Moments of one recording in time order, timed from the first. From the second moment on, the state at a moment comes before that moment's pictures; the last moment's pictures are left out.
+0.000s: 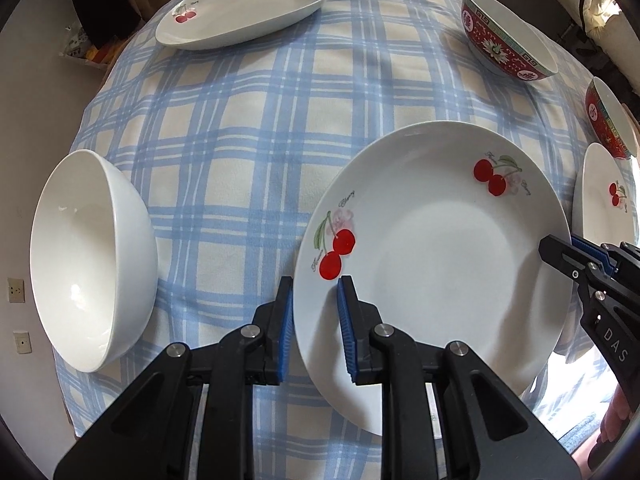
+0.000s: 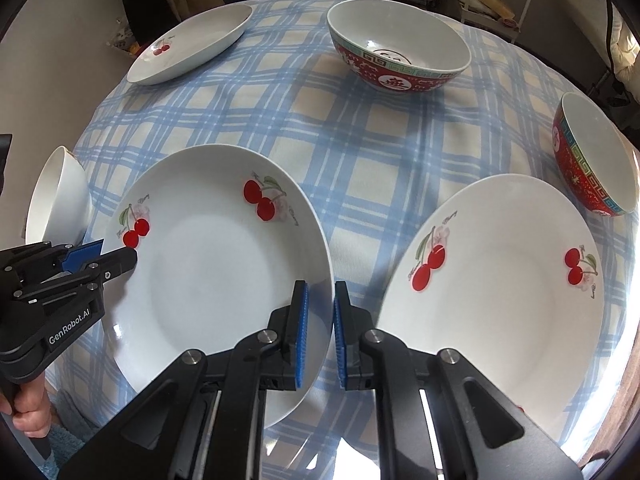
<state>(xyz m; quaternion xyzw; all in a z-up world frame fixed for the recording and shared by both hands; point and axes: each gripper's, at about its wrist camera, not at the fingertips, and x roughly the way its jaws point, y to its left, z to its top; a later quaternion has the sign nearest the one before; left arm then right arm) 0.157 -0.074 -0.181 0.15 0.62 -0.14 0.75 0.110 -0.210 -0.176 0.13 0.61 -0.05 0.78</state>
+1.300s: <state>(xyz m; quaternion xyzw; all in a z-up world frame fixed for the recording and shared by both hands) 0.148 -0.084 -0.113 0.15 0.55 -0.11 0.81 0.083 -0.269 -0.095 0.13 0.56 -0.10 0.81</state>
